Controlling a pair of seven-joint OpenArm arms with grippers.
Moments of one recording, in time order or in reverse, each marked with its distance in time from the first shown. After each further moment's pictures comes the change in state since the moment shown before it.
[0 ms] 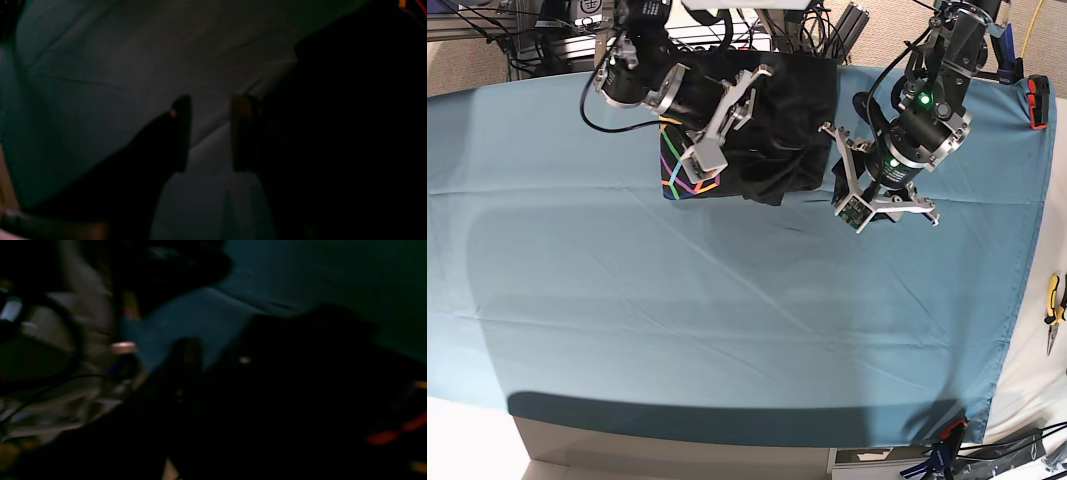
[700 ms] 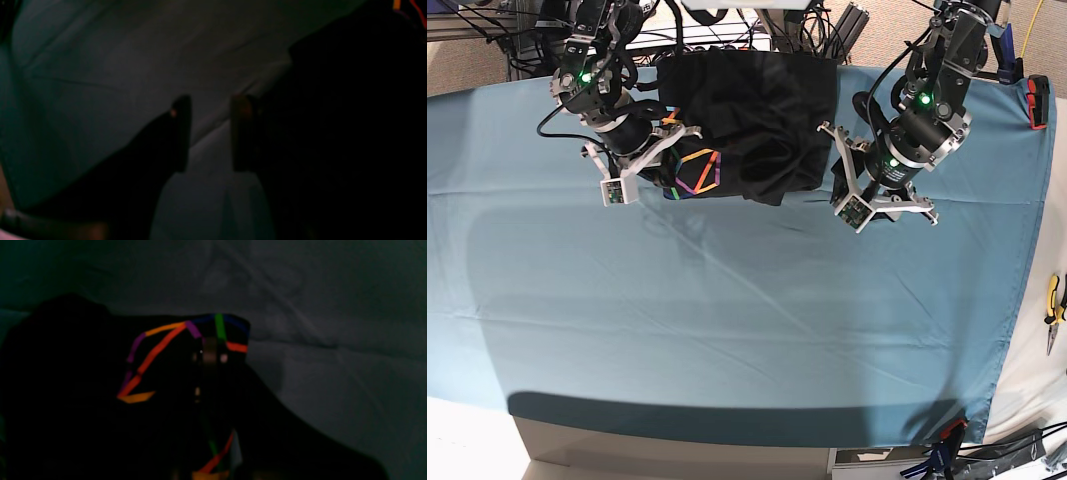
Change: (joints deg) left arm 0.0 0.0 0.0 0.0 -0.9 0.0 0.0; right arm 2.9 0.0 12.7 0.0 -21.9 -15.8 1.0
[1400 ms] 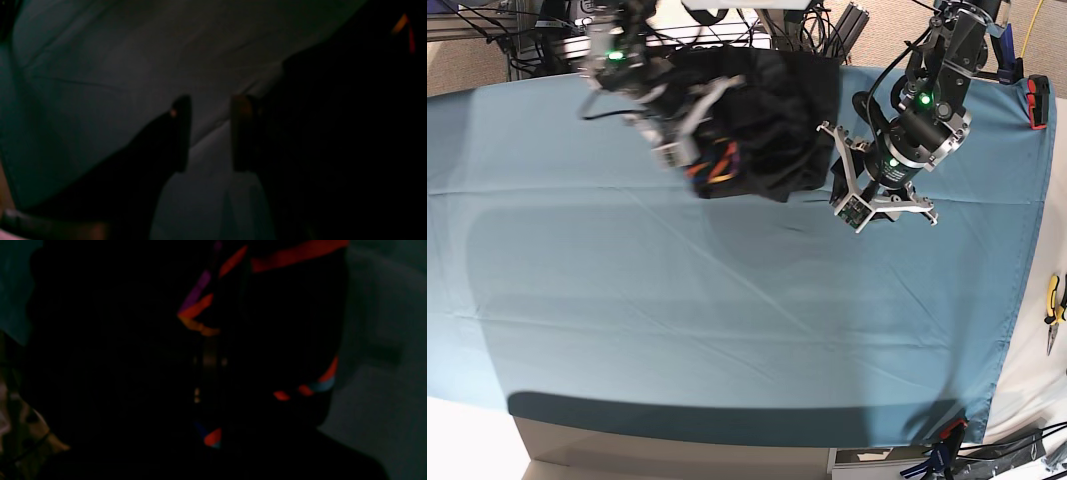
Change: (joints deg) left arm 0.0 0.0 0.0 0.0 0.0 0.0 0.0; right arm -7.0 2.4 -16.4 0.1 -1.0 0.0 -3.8
